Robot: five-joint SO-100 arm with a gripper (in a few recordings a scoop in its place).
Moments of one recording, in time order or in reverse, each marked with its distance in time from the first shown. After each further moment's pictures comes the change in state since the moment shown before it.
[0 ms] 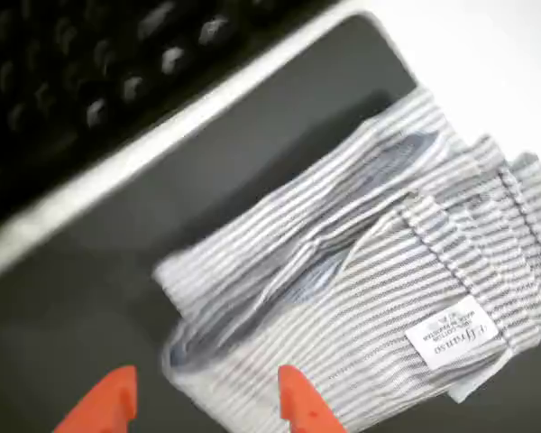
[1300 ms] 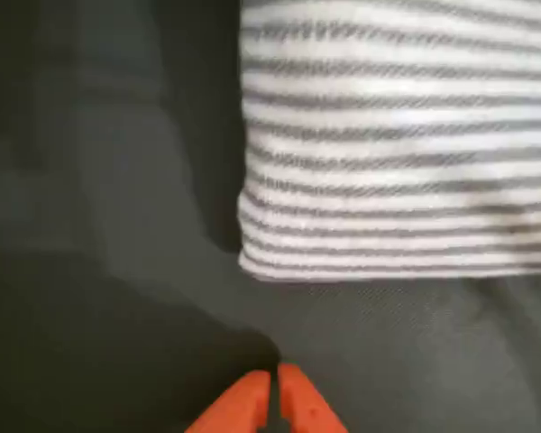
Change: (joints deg) arm -12.7 97.6 102.5 -11.3 -16.5
